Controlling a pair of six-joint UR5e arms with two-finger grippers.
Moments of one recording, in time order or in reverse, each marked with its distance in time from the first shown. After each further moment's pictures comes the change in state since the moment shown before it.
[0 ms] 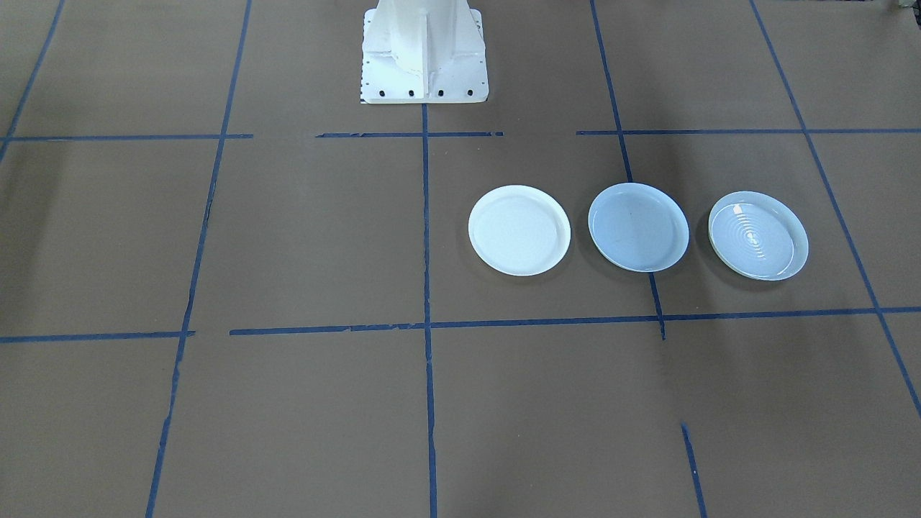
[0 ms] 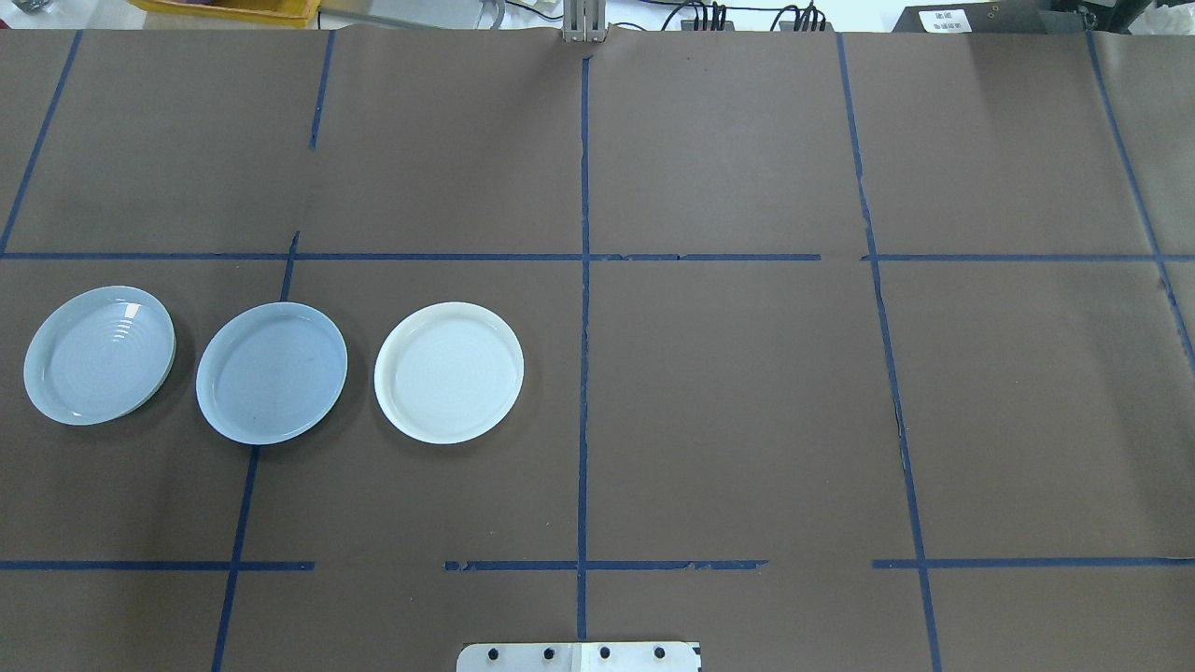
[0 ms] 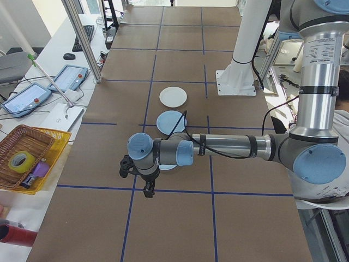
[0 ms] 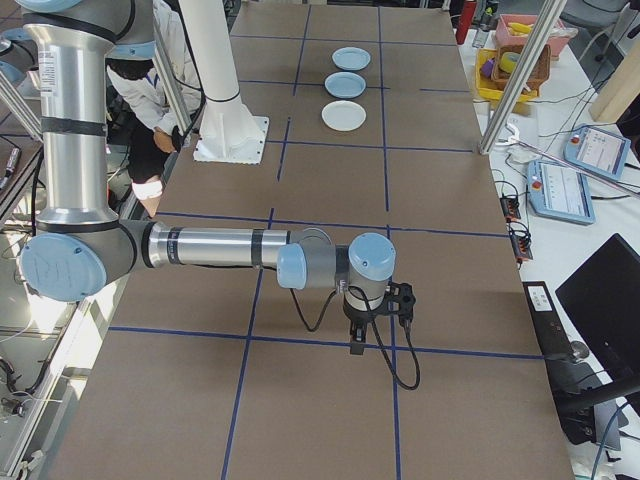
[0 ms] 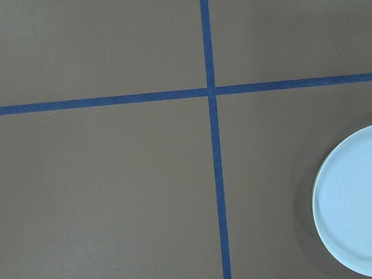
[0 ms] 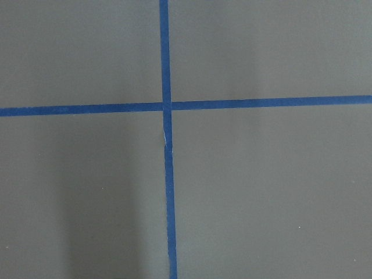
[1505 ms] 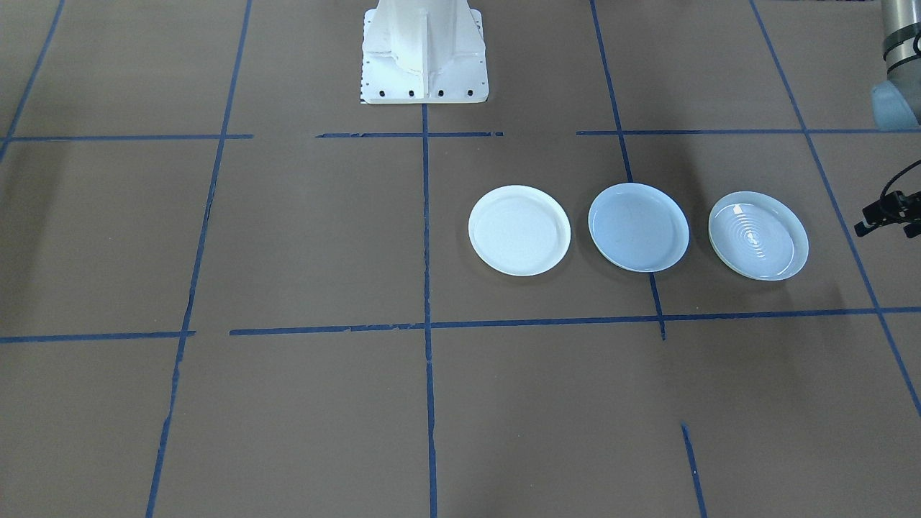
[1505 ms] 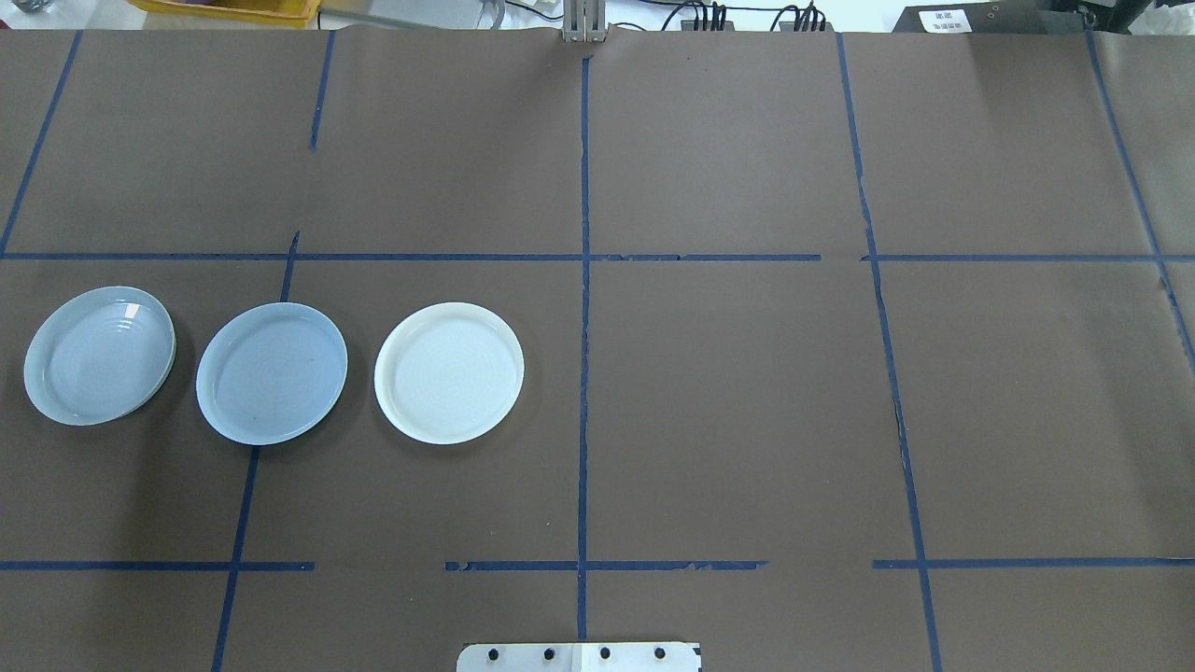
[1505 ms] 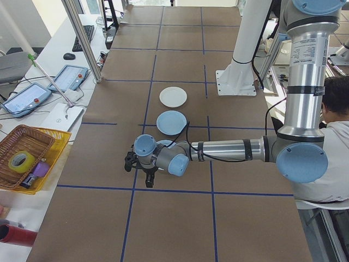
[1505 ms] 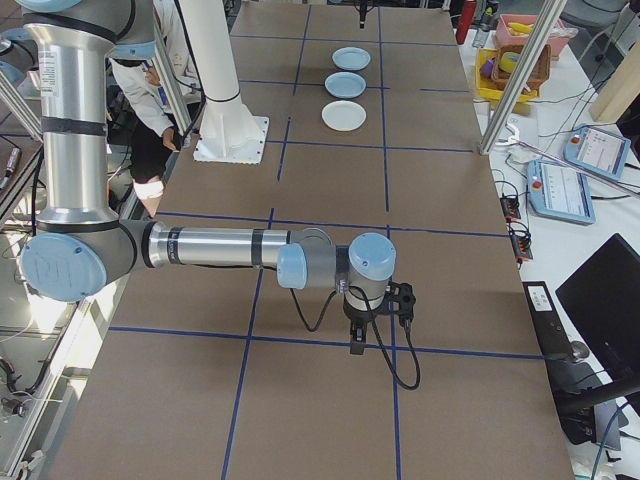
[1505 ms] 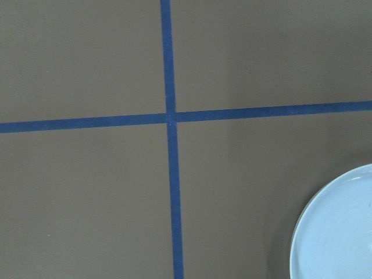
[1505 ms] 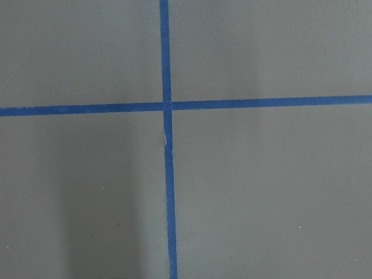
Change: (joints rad) left arm 0.257 -0.010 0.161 -0.531 -0.006 -0.519; right arm 0.000 0.000 0.000 0.000 0.000 0.000
